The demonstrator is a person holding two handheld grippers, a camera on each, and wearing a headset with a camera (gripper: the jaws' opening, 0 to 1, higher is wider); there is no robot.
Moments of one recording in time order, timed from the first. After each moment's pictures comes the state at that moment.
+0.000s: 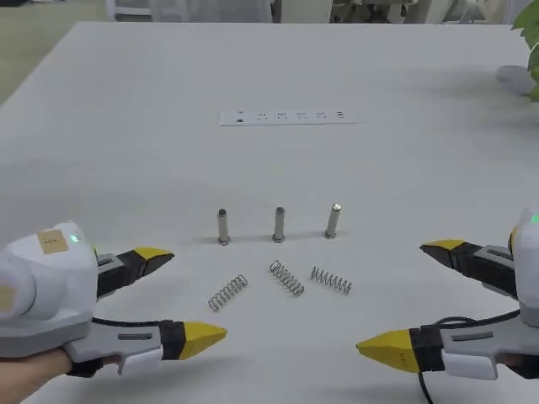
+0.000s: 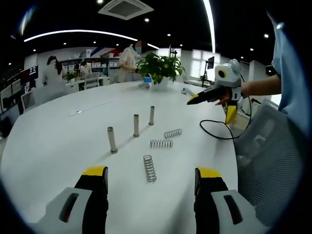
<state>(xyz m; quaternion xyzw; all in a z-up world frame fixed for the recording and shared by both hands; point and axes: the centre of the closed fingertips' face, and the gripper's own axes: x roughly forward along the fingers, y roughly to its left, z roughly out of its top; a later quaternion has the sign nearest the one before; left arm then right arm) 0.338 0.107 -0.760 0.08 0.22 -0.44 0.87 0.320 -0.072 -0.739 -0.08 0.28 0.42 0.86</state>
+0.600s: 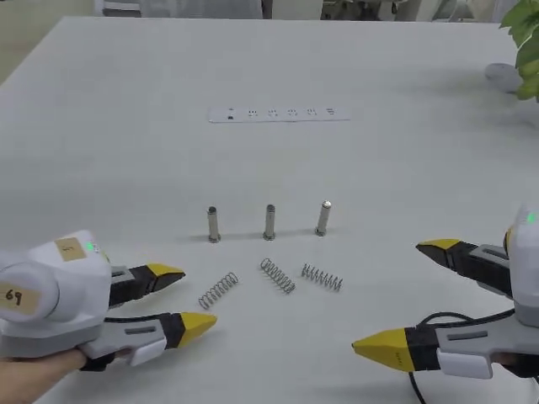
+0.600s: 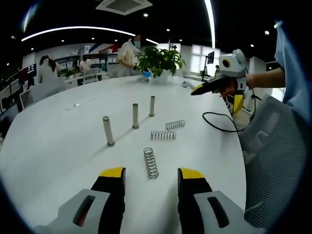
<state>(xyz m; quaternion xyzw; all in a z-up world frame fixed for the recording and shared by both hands) 0.346 0.106 -0.784 0.09 0.23 -0.44 0.86 0.316 -0.075 -0.740 -0.08 0.28 0.41 0.86</state>
